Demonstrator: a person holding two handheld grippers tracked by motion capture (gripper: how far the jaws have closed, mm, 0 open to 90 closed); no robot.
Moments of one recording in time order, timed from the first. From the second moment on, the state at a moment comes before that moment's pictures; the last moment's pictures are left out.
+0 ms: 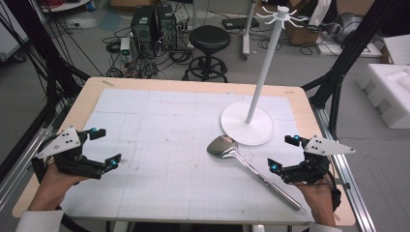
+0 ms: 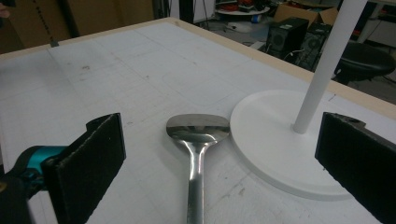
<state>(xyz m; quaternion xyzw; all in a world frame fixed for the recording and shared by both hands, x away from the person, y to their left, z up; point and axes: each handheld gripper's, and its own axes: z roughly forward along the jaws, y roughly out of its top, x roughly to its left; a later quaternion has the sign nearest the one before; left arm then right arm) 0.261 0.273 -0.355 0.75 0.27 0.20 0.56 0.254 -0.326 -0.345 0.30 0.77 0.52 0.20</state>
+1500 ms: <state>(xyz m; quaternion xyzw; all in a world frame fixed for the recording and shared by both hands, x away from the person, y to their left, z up) 0.262 0.277 -0.363 0.75 0.27 0.20 0.56 0.312 -0.264 -0.378 0.34 0.89 0.29 0.10</state>
